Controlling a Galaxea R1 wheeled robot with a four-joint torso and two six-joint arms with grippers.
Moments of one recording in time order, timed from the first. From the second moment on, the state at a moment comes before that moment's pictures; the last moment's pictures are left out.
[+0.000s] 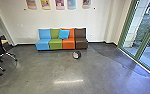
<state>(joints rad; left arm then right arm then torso) 1.51 2.99 -2.63 -0.06 -0.15 0.13 -1.59 2.71 -2.30 -0.06 0.18 0.23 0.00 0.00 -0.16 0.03</state>
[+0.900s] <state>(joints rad) 1.51 2.99 -2.63 -0.06 -0.15 0.13 -1.59 2.72 -2.31 -0.06 0.18 0.23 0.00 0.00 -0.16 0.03</state>
